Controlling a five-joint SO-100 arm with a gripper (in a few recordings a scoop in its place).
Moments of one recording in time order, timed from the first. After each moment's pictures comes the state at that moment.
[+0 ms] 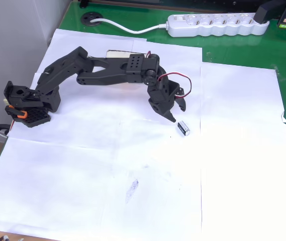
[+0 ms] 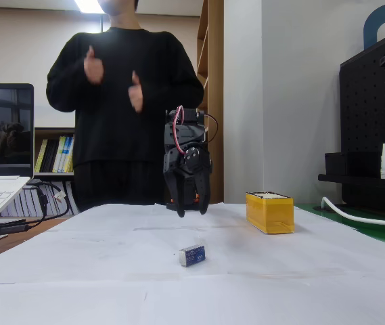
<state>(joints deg) 6.2 133.6 152.2 77.3 -52.0</state>
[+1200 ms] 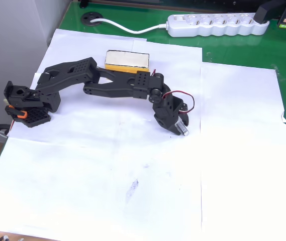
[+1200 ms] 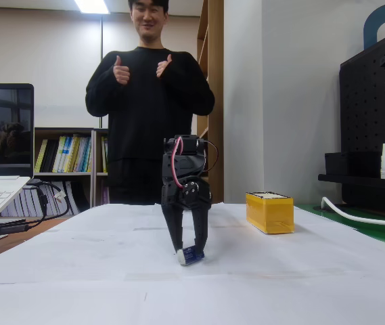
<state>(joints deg) 7.1 145.8 154.9 64.8 -53.6</state>
